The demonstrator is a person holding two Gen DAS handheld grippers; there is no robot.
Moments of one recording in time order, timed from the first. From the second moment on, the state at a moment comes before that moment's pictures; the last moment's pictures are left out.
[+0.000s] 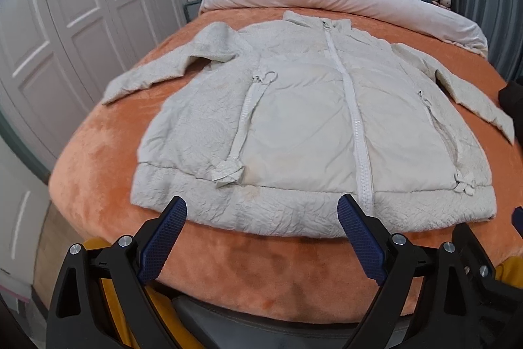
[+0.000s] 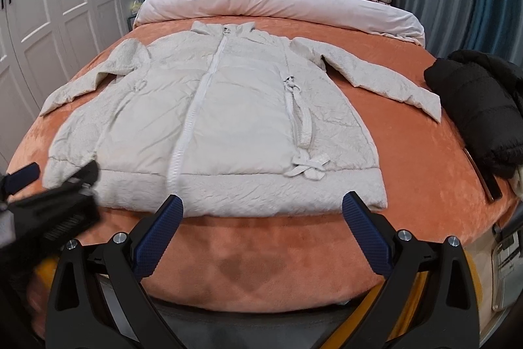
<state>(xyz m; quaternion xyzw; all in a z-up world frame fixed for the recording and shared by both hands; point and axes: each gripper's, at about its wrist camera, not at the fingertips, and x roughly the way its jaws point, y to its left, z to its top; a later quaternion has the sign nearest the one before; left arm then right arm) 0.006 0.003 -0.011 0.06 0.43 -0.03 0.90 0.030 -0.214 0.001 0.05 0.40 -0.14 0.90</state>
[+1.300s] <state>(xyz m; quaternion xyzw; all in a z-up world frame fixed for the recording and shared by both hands) 0.216 0.088 -0.049 -0.09 0.42 0.04 0.90 0.378 -0.316 0.076 0.15 0.27 0.13 0.94</state>
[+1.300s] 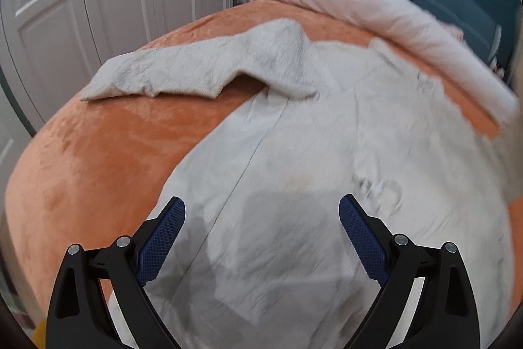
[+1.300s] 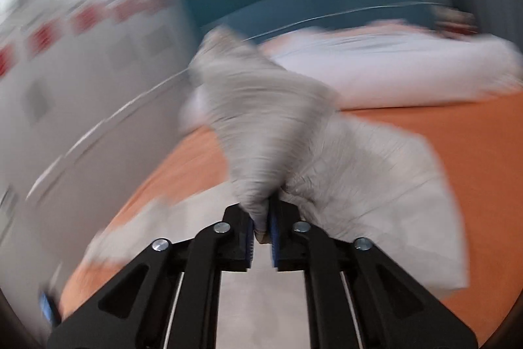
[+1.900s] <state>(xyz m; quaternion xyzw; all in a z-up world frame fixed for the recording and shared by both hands) 0.366 0.026 -0.087 -0.24 0.51 -0.10 0.82 0.326 -0.389 -0.040 0.22 0.36 -0.10 0.90</state>
